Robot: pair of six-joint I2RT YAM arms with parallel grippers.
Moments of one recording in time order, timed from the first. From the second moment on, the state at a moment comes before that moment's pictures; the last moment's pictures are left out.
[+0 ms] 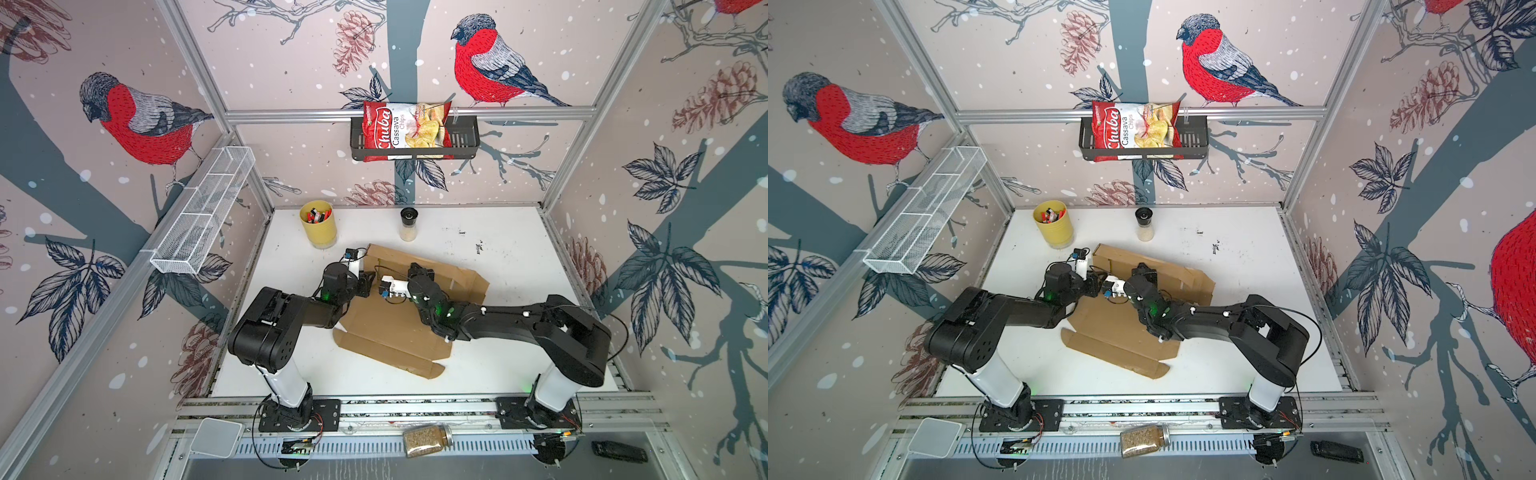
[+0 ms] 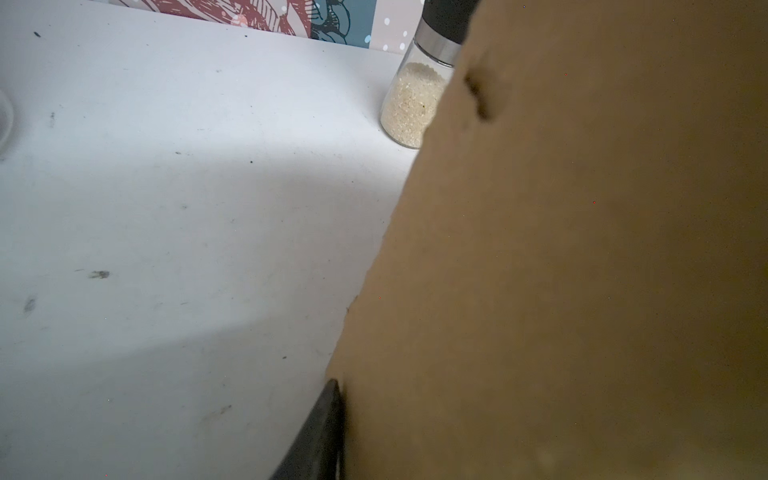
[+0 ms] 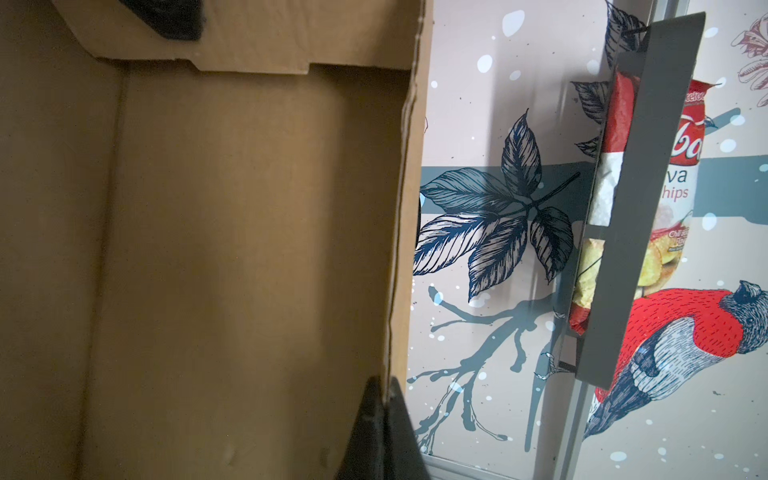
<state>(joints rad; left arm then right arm) -0.31 1.70 0.54 0.71 0.27 -0.24 1.06 1.70 0.89 0.44 0.77 -1.26</state>
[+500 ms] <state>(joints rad) -0.36 1.71 0.53 0.77 0.08 -0.29 1.06 1.70 0.89 0.44 0.76 -1.26</state>
